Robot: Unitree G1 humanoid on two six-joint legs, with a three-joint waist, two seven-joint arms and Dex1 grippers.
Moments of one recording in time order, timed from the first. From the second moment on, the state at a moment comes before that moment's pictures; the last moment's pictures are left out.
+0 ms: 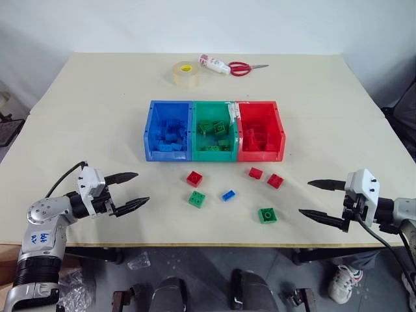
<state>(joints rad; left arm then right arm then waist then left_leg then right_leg) -0.24 0.68 0.22 0.33 -0.42 -0.05 -1.18 -0.06 -0.89 -0.25 0.01 0.42 0.15 1.21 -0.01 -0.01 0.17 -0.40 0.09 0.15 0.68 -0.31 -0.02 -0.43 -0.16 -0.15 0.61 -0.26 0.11</state>
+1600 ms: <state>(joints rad) -0.21 0.55 0.17 0.21 -0.41 0.01 -1.09 -0.17 -0.80 0.06 -0.23 0.33 0.50 1.00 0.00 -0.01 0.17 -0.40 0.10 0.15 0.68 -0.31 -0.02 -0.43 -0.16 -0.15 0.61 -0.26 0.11</state>
